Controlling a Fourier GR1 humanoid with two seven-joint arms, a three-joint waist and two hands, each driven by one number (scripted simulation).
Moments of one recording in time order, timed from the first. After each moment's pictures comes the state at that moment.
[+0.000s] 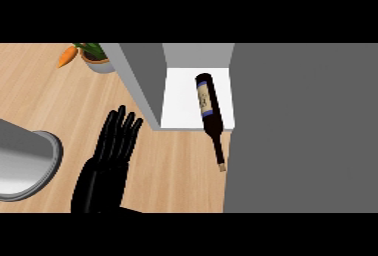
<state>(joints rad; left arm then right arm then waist) -0.12 0.44 -0.68 -1.88 0.68 0.56 -0.41 0.08 -0.11 0.02 -2.35 -0.15 0.32 0.39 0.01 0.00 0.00</state>
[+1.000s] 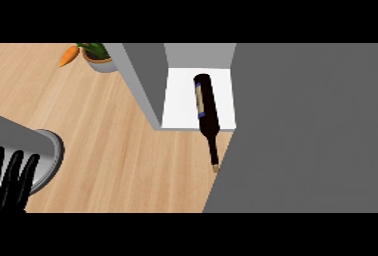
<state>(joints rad) 0.43 0.70 -0.32 -2.15 0.81 0.32 -0.56 0.14 -0.06 0.49 -2.42 -0.14 0.35 0.61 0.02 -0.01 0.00</state>
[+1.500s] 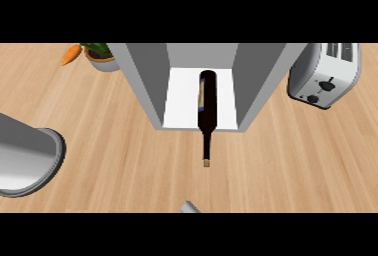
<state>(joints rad) 0.59 0.77 -0.07 -2.12 0.93 0.09 -0.58 -0.21 -0.01 0.76 -2.30 0.13 0.04 0.70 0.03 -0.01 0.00</state>
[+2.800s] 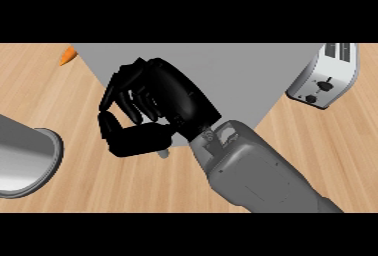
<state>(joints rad) 0.62 0.75 0.15 -2.16 1.01 -0.10 -0.38 -0.92 0.00 0.47 -1.51 -0.01 -0.13 0.48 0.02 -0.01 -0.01</state>
